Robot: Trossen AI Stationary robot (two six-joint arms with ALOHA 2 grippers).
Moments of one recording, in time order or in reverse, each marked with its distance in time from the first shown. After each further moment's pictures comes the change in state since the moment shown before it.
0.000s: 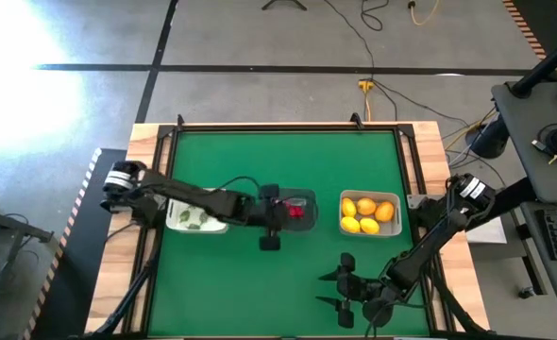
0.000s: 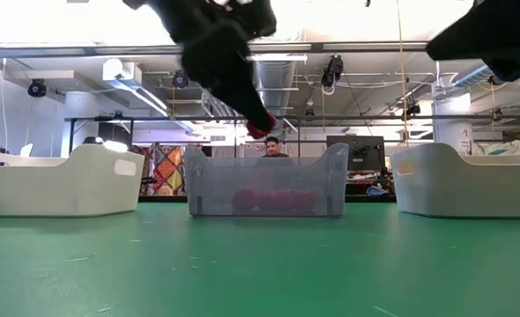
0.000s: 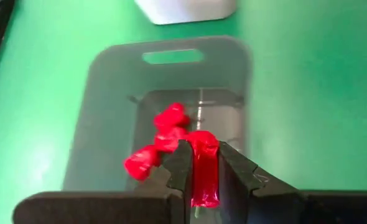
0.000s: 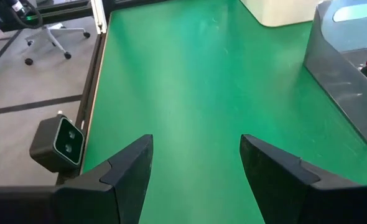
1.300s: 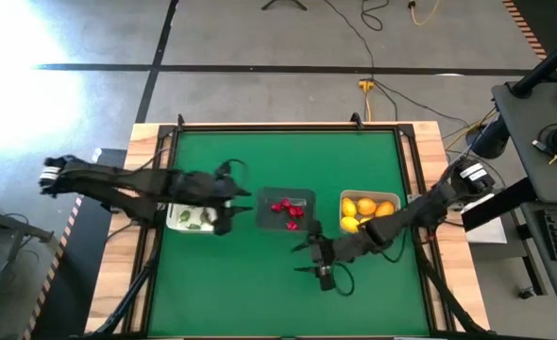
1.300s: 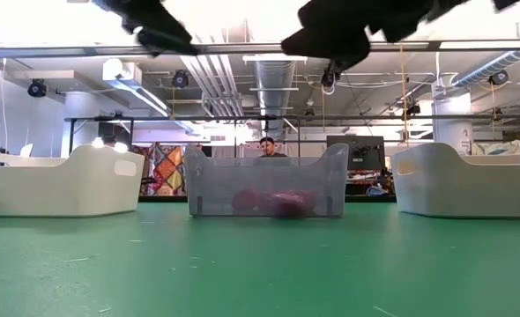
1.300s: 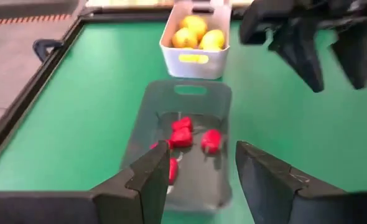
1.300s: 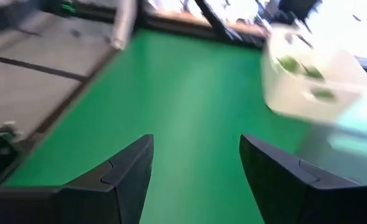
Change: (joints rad) left arm 0.066 -0.645 -0.341 0.032 0.141 -0.046; right arm -0.390 -0.105 -0.058 0.224 -0.501 -0.666
